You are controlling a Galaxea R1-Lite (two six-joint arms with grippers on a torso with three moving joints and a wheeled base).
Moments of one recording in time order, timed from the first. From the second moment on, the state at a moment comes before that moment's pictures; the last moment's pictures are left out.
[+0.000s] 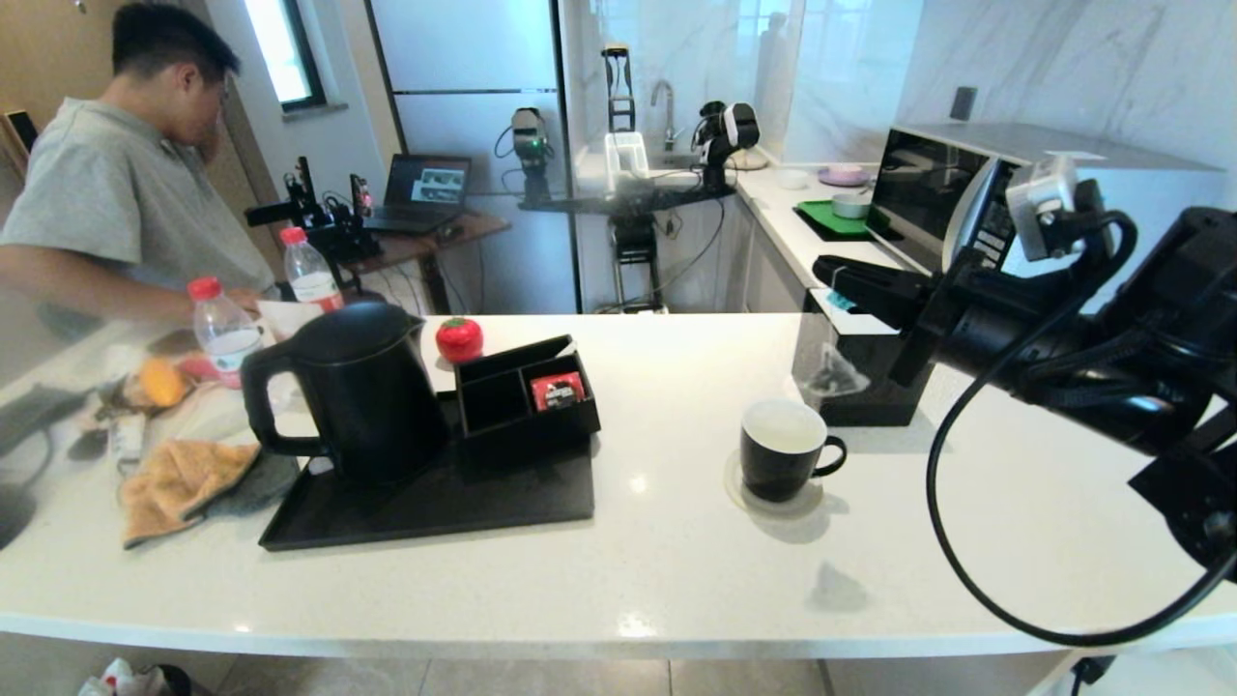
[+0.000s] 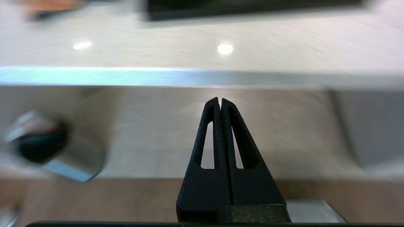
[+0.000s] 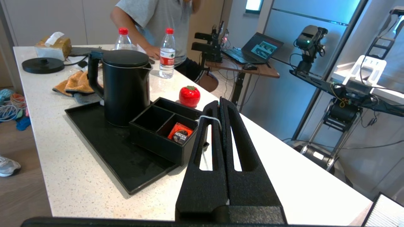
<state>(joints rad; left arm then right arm) -0.13 0.47 -0.01 -0.07 0.11 -0.07 0.34 1.67 -0.76 -1.17 0.53 -0.07</state>
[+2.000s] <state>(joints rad) -0.04 0.27 0.00 0.01 -0.01 0.07 0.29 1.74 -0.78 -1.21 0.54 -0.07</state>
